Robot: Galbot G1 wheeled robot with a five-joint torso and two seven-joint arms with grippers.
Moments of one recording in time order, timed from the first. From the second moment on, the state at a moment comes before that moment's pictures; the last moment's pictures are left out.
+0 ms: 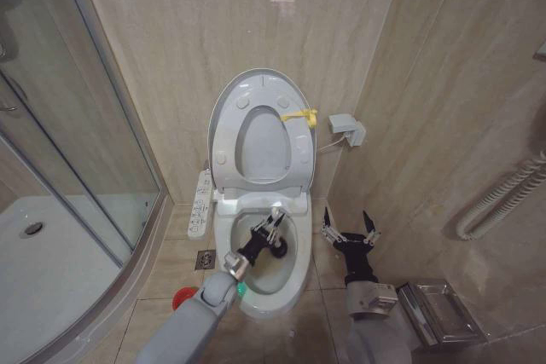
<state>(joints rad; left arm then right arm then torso) 0.77 -1.30 0.18 -1.24 -0.37 -0.55 0.20 -1.48 1.52 0.43 2.11 0.03 0.10 0.23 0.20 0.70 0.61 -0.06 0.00</state>
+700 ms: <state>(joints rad) 0.76 -1.31 0.20 -1.25 -0.38 -0.54 0.20 -1.48 1.52 0.43 2.11 0.03 0.10 0.23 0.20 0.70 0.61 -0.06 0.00</state>
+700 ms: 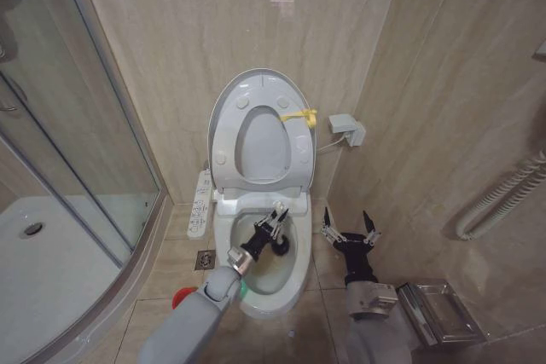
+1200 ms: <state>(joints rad) 0.76 -1.29 0.17 -1.23 -0.37 -0.54 0.20 -1.48 1.52 0.43 2.11 0.03 0.10 0.23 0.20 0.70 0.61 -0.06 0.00</state>
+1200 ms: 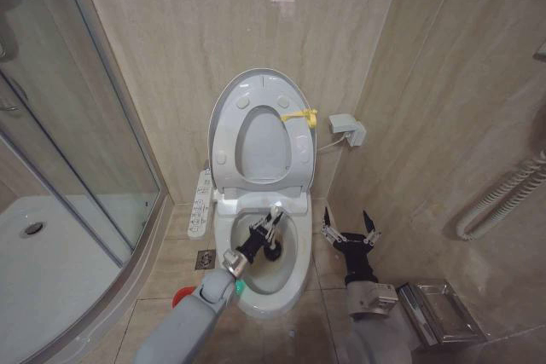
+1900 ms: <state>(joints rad) 0.84 -1.28 0.07 -1.30 -0.29 -0.55 0.14 -1.48 1.52 0.43 2.11 0.03 0.10 0.23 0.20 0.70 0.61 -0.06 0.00</state>
